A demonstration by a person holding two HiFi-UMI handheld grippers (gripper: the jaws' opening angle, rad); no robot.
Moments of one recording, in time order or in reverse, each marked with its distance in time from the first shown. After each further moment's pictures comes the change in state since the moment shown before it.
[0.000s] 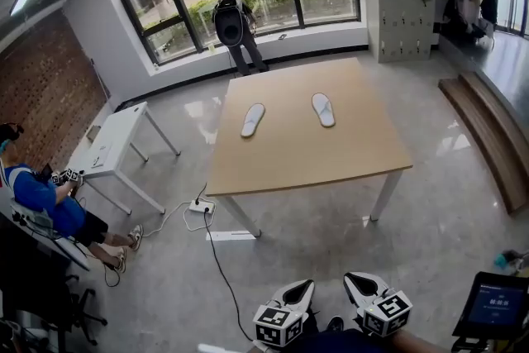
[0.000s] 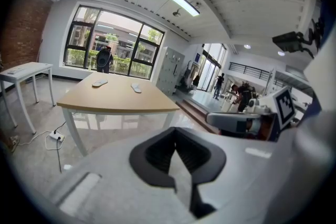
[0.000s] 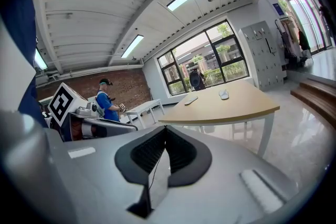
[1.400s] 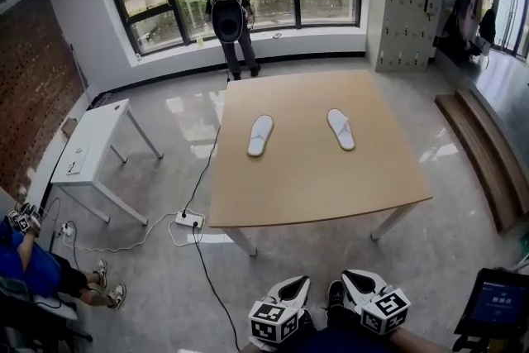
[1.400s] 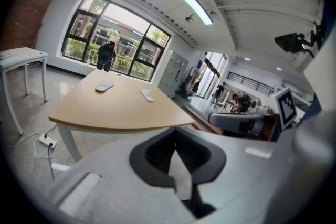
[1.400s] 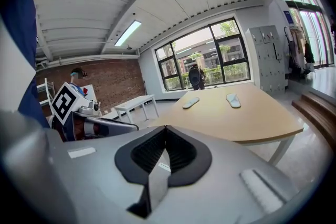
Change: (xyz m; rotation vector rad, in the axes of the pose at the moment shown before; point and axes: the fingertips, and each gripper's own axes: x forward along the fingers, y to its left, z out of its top) left arm 0.047 0.186 0.091 -0.073 -0.032 -0.079; right arm 0.195 -0.007 0.060 -0.067 0.073 -0.069
